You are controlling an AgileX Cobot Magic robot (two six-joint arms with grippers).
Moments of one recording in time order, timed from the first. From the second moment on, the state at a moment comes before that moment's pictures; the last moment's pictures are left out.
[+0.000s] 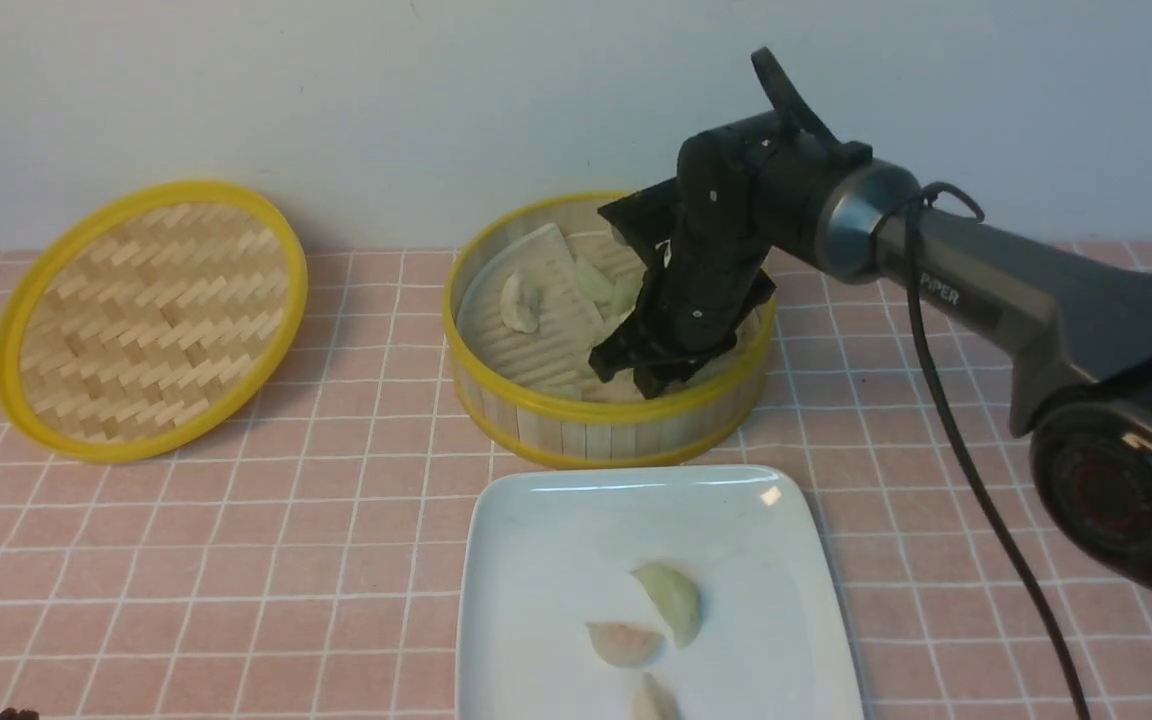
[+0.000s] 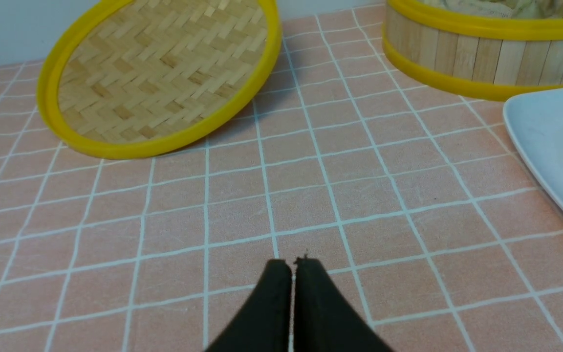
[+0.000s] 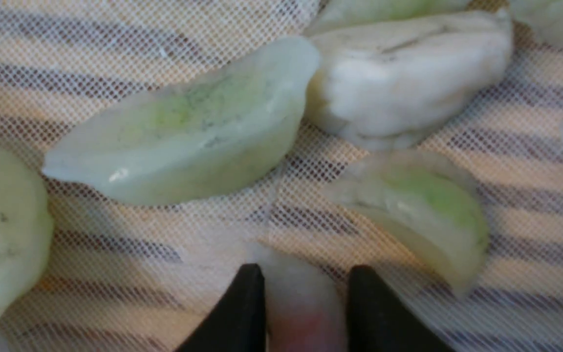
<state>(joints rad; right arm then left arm) 0.50 2.41 -2.15 0.04 1.15 -0.05 -0.09 -0.01 0.03 -0.05 0.37 0.09</state>
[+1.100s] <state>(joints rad) 0.61 2.13 -1.89 0.11 1.16 -0.06 -0.09 -0.01 0.03 -0.05 0.37 0.09</state>
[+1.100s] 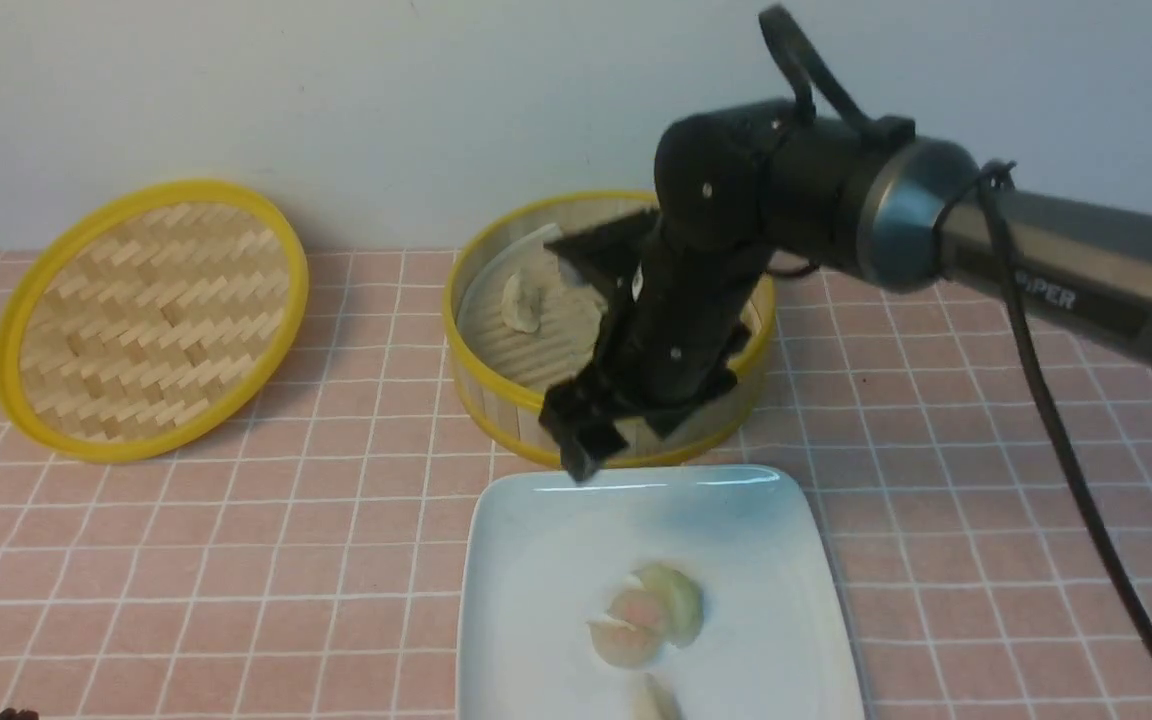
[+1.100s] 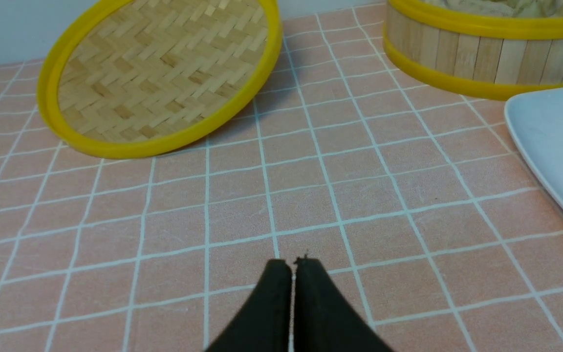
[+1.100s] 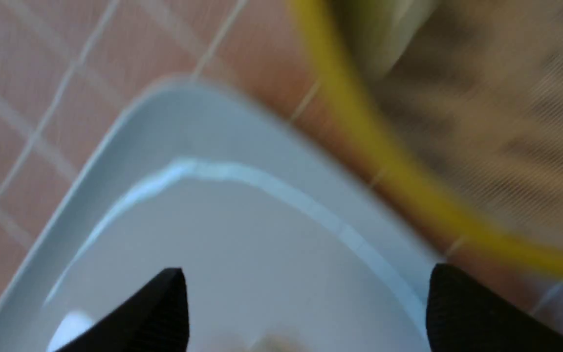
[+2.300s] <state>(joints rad) 0.48 2.52 -2.50 -0.05 1.25 -0.02 -0.09 -0.01 0.03 -0.05 0.37 0.09</state>
